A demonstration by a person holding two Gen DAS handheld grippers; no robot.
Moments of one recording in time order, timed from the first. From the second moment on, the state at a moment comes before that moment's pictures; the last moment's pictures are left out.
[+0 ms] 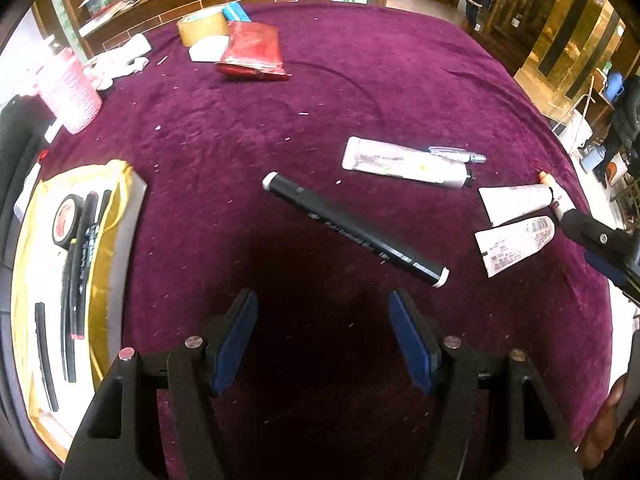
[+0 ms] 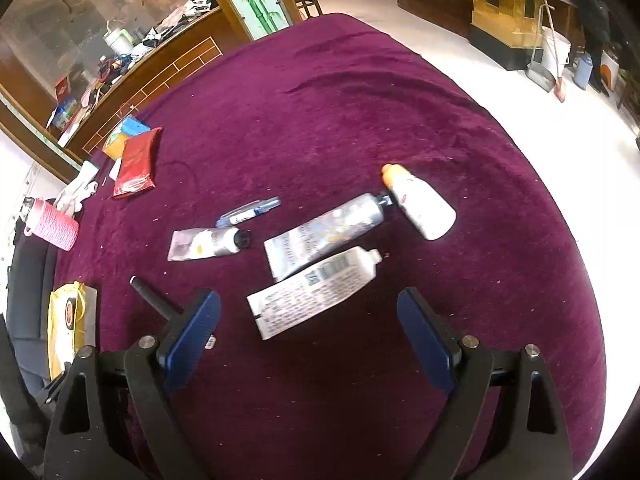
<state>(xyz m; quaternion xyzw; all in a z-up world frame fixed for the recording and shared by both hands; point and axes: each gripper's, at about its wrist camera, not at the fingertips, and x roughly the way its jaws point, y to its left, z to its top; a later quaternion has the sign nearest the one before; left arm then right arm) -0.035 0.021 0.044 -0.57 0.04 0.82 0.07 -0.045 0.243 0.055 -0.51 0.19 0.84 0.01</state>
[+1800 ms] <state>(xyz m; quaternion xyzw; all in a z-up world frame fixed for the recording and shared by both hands) -0.016 -0.016 0.068 -0.51 -0.09 0.84 0.16 -0.069 0.262 0.046 -0.53 0.09 0.84 -0.04</state>
